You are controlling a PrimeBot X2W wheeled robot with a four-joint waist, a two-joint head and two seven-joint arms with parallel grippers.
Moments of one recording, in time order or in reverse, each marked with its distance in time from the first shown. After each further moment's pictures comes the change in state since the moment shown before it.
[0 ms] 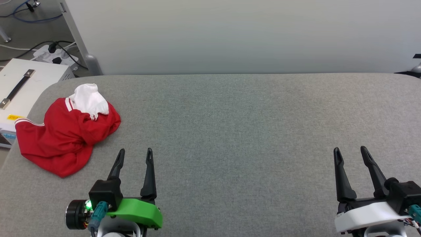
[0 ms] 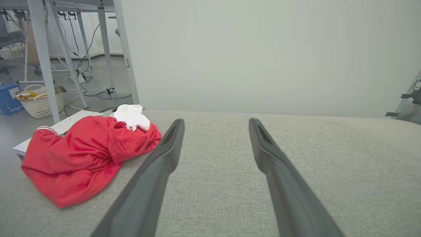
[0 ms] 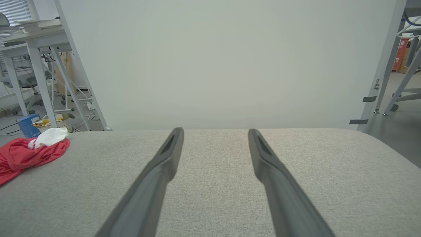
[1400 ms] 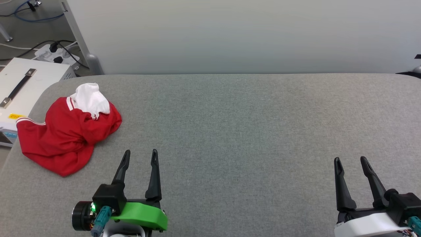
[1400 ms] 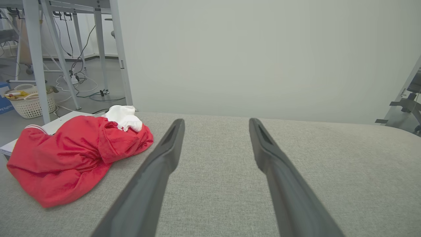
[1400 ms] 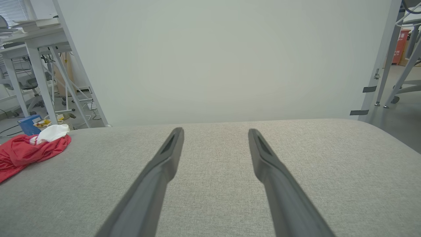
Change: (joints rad) left arm 0.001 -0.001 -0.034 0.024 -0.035 0.001 -0.062; right arm 0.039 0.000 0.002 0.033 0.016 0.000 -0.061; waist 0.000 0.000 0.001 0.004
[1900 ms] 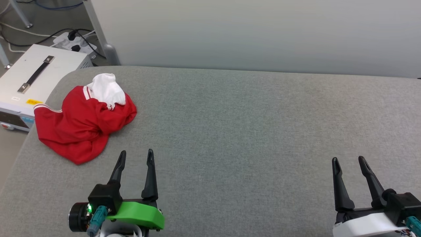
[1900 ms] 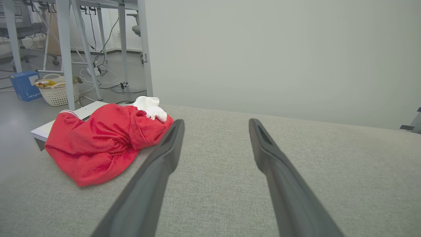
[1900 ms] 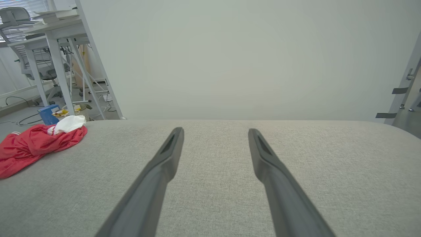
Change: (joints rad) left arm -0.001 0.000 0.016 0.007 -0.010 0.001 0.000; right arm 0.000 0.000 0.008 -0.002 -0.009 0.000 0.000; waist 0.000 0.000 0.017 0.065
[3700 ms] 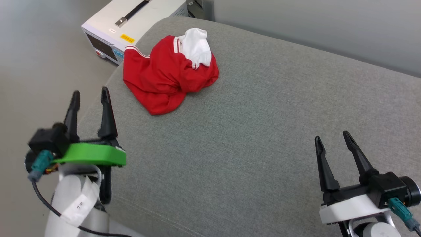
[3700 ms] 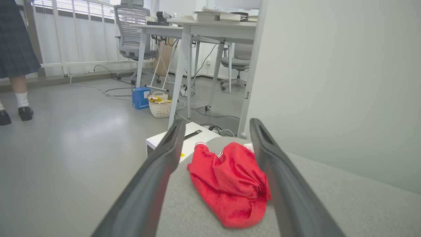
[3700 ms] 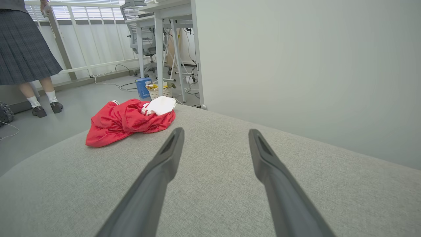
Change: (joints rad) left arm -0.283 0.015 0.216 0.092 -0.053 -0.129 0.000; right arm -0.091 0.001 0.068 -0.031 -0.110 0.000 0.000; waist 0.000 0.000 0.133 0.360
